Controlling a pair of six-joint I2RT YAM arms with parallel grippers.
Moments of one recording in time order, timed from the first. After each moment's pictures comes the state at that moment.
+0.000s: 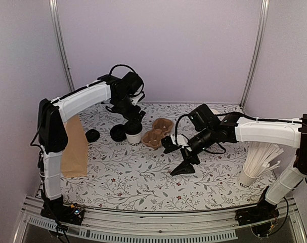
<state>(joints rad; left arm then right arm) -0.65 2.11 2.01 -1.06 -0.22 -0.03 0.86 1.58 1.13 -0.45 -0.66 -0.71</state>
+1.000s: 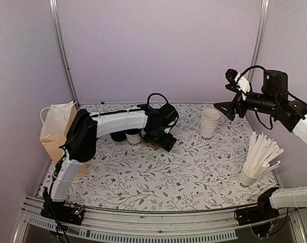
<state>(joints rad) -0.89 2.39 2.07 -0.87 -0.16 -0.24 0.41 1.06 1.17 -0.42 -0.32 -0.49</state>
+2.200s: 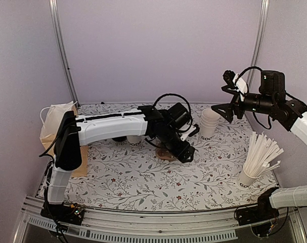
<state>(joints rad) -1.08 2.22 1.98 -0.80 0.17 -0.18 0.41 1.08 1.17 -0.42 -0.40 -0.48</state>
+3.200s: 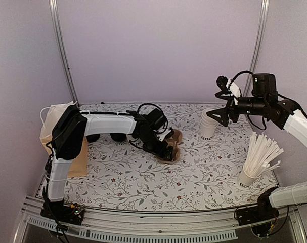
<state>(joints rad) -0.86 2.22 1.71 -0.65 0.24 -0.23 0.40 1.15 1.14 -0.41 -0.47 -0.48</state>
